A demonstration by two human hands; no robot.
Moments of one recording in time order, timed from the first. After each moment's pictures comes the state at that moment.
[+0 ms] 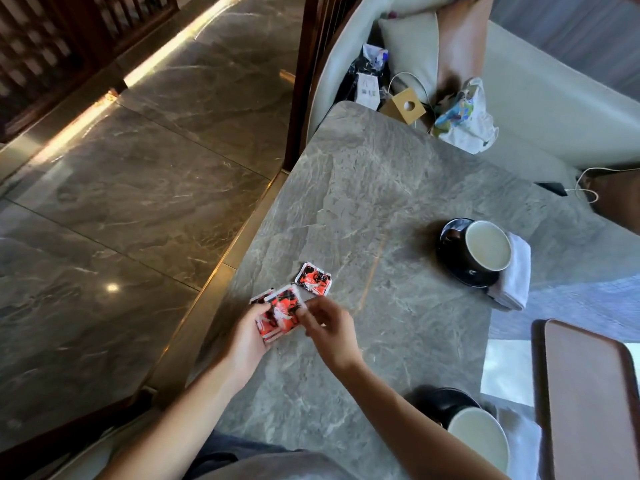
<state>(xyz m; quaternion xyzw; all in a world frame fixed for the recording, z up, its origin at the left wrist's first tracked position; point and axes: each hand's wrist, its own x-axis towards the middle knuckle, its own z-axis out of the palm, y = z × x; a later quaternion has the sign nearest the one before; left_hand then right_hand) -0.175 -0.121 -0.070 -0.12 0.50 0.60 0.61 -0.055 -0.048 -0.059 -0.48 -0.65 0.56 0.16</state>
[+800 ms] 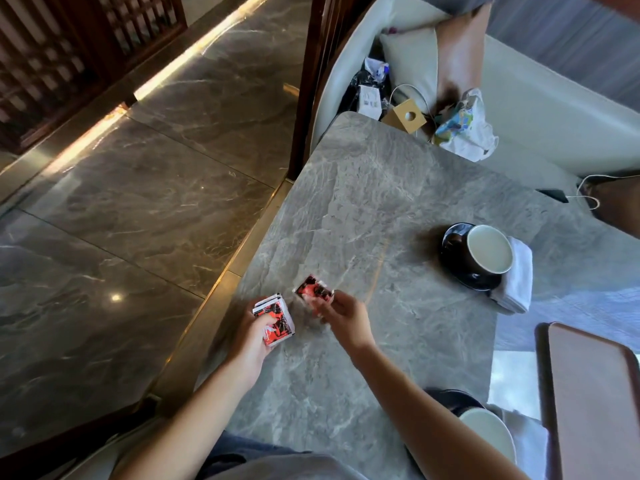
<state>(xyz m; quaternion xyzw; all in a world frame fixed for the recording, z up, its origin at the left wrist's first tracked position) -0.176 -0.122 -0.064 -0.14 0.60 0.57 0.54 -0.053 -0.025 -0.065 -0.52 -0.61 0.58 0.16</state>
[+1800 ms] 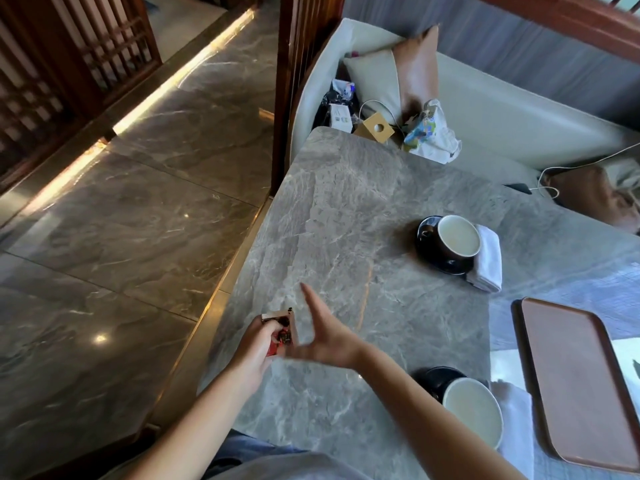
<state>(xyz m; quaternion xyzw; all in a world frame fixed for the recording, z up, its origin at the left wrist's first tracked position) -0.163 -0.140 -0.038 -0.01 0.63 0.51 0.59 -0.045 -0.060 -0.004 -0.36 -0.75 0.55 -0.06</state>
